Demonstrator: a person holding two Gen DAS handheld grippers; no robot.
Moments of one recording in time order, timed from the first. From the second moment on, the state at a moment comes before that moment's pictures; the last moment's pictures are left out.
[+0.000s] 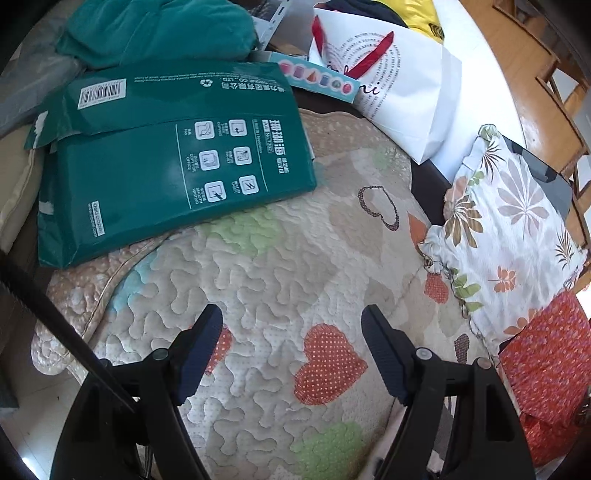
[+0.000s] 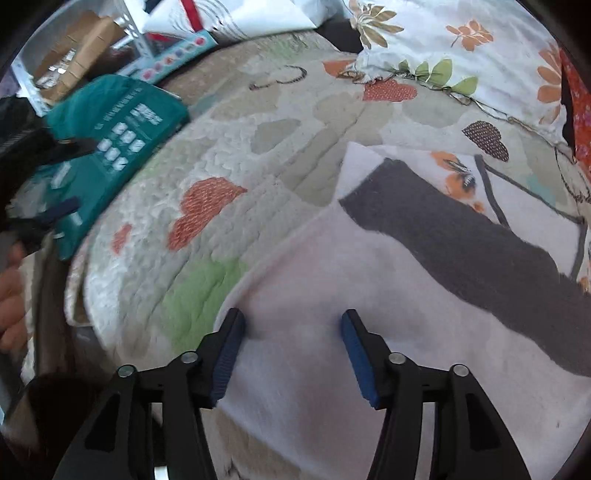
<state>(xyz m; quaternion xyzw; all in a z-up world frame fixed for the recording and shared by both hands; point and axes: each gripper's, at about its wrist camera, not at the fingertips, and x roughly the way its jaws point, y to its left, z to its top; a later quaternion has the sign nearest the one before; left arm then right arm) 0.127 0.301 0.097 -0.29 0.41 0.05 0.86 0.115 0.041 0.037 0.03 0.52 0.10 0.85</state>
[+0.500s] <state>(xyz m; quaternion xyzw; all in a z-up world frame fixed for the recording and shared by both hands) 0.130 0.266 0.089 -0.25 0.43 0.04 0.87 0.117 0.016 0.056 0.06 0.50 0.03 0.86</state>
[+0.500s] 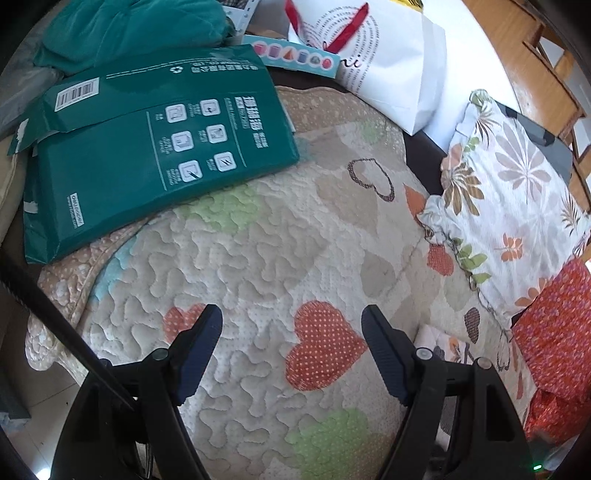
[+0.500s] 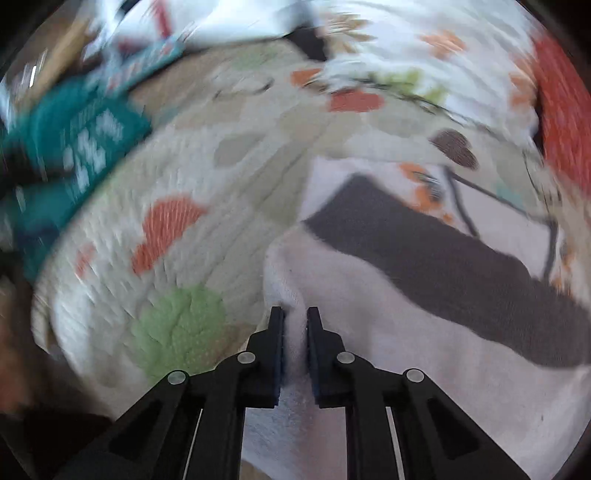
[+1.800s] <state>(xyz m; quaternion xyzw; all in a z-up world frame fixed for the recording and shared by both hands) 0.100 0.028 0.068 -0.06 0.50 -0.16 0.85 -0.097 -0.267 0.060 0.22 0.47 -0.12 0.84</state>
